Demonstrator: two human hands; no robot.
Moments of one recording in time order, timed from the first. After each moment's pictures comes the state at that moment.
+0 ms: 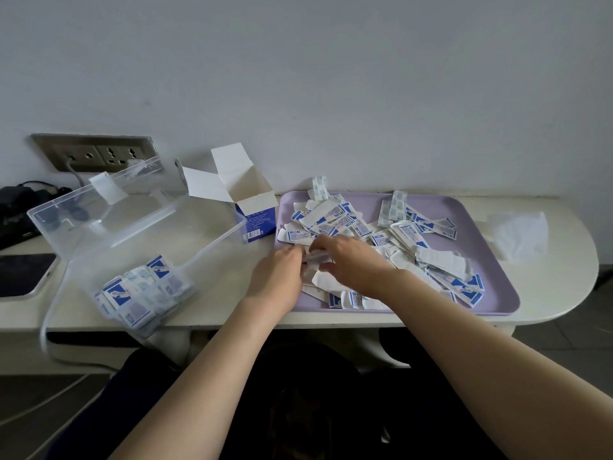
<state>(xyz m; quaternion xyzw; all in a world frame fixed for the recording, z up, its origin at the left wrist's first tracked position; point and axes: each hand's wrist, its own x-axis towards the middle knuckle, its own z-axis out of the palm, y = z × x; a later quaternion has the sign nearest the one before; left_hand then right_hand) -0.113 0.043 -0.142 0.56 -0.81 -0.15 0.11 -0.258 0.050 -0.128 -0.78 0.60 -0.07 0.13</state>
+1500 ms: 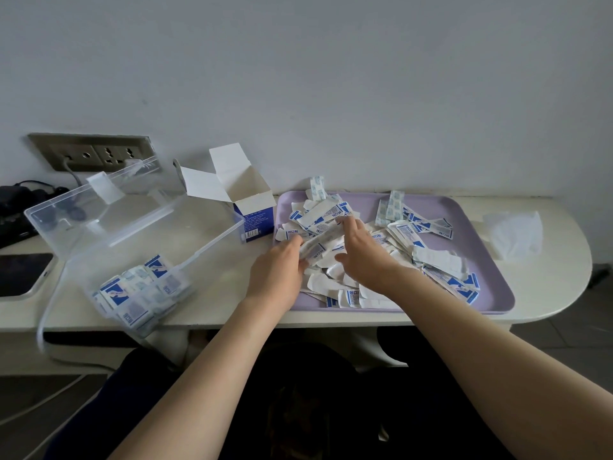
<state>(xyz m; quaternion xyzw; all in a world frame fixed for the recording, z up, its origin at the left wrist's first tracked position) -0.117 0.048 -0.136 0.57 -0.80 -0.12 0.17 -0.270 0.051 -0.125 -0.69 0.68 -0.14 0.21</state>
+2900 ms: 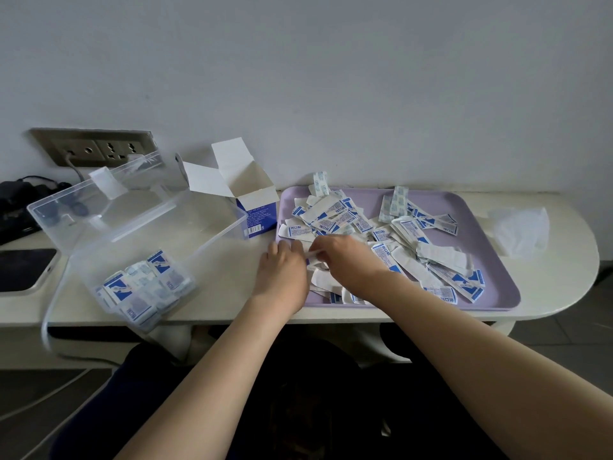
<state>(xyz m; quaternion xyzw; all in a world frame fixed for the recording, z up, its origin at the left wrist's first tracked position) -0.121 0.052 -0.141 0.59 -0.81 -0.05 0.00 -0.249 0.049 -0.138 -0.76 0.63 -0.11 0.13</state>
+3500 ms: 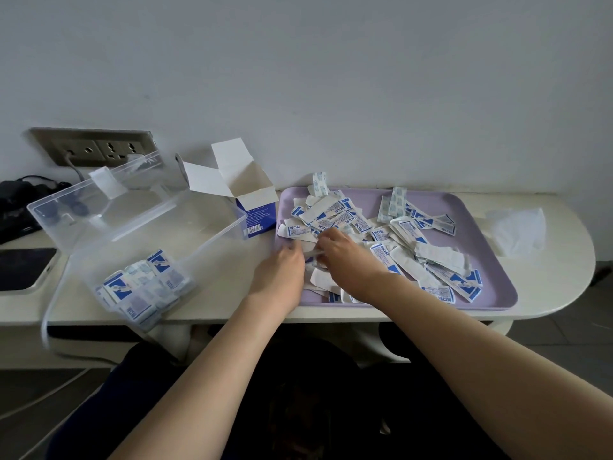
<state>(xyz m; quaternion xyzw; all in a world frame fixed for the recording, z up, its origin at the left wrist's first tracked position) -0.118 0.055 -0.131 0.58 -0.81 -0.09 0.02 -0.251 0.058 -0.133 -0.78 0.61 -0.06 0.10</state>
